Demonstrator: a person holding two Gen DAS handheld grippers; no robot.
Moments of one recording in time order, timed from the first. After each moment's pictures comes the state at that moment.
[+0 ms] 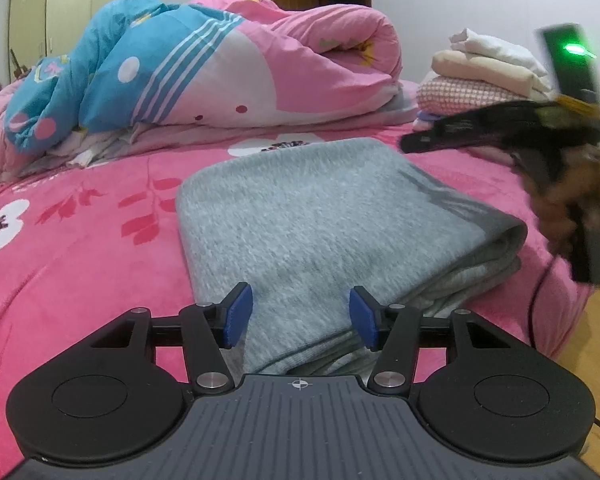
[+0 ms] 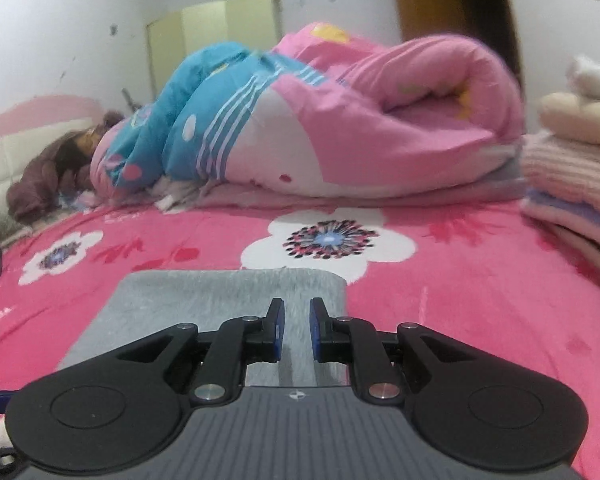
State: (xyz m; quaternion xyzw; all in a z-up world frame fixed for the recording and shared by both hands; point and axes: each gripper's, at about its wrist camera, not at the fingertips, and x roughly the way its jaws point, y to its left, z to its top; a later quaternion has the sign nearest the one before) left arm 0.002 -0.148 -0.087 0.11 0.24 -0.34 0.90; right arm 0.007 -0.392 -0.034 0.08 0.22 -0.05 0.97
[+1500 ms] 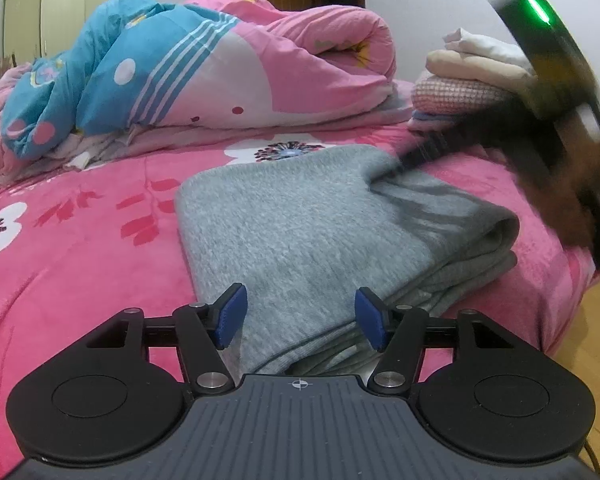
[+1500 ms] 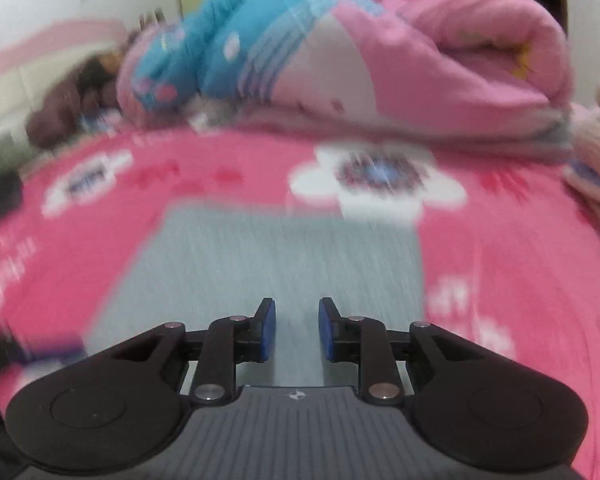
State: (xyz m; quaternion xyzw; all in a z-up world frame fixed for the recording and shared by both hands) left arm 0.001 -0.143 -0.086 0.11 0.24 -0.35 0.90; right arm 0.006 -0.345 -0.033 0.05 0.34 -0.02 0.94
